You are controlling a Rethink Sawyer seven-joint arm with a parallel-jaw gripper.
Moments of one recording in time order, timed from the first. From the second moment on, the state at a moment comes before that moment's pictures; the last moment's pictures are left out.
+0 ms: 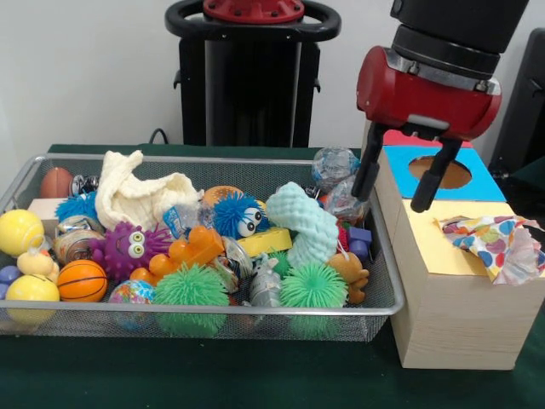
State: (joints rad) arm 0.09 -0.46 -0.32 1.01 0.07 0.87 1.58
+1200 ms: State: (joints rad) arm 0.11 -0.47 -0.36 1.03 0.08 0.87 1.58
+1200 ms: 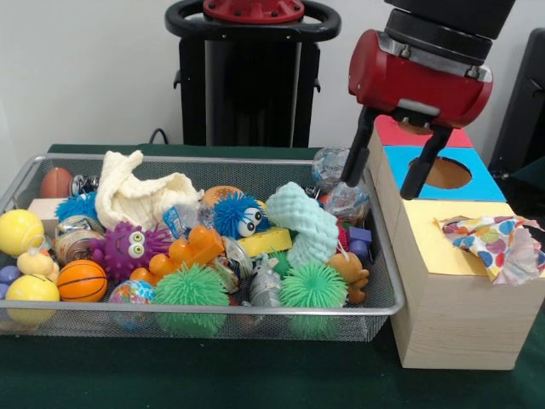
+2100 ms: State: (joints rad) arm 0.15 -0.47 -0.36 1.03 0.09 0.87 1.58
